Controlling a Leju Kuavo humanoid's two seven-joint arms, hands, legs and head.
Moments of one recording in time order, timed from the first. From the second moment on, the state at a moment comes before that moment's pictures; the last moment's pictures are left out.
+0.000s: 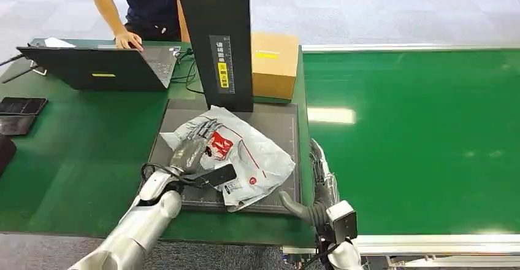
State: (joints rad) left arm -0.53 -0.10 -0.34 -0.73 -1.14 0.25 -0.28; right arm -0.05 0.20 0.17 -1.34 0.13 -0.09 -0.64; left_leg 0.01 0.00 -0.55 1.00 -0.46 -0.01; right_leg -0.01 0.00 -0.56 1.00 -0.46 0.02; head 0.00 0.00
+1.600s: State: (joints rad) left arm -0.42 0.12 0.23 -1.07 -0.65 0.55 -0.48; right arm -0.05 0.21 0.17 -1.28 0.14 -0.14 -0.65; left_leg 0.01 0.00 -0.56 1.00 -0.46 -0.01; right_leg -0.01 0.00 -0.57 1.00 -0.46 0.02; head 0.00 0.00
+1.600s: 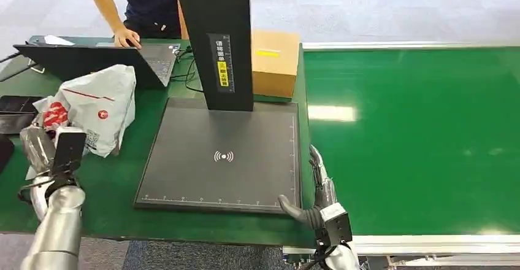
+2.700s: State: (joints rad) left arm -0.75 0.36 0.63 -0.49 -0.83 0.31 -0.42; right arm -0.04 0.22 0.22 -1.29 0.17 -0.12 -0.64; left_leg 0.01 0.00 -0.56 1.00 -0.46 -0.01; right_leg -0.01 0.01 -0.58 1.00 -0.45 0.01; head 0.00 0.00
